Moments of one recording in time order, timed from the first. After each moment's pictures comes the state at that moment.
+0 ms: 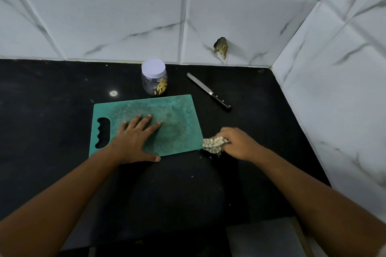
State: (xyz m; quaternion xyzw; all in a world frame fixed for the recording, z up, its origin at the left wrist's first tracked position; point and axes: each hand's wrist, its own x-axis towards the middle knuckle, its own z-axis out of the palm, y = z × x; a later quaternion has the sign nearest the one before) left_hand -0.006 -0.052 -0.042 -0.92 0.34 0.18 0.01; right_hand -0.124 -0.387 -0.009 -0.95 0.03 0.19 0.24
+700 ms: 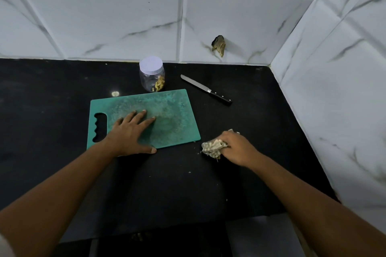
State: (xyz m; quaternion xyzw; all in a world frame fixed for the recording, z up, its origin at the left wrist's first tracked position) left_hand 0.003 -0.047 -0.044 -0.93 0.32 0.18 0.01; right_hand -0.150 -0.379 -0.010 -0.95 0.06 0.19 0.25
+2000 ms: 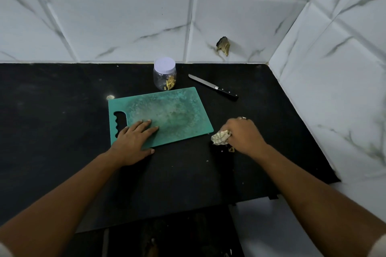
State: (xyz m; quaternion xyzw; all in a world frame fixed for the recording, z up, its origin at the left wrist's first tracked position) left_hand -0.022 0.013 -0.047 -0.92 0.34 0.18 -0.06; right_hand -0.151 -0.326 0.015 -0.99 0.06 0.10 0.05
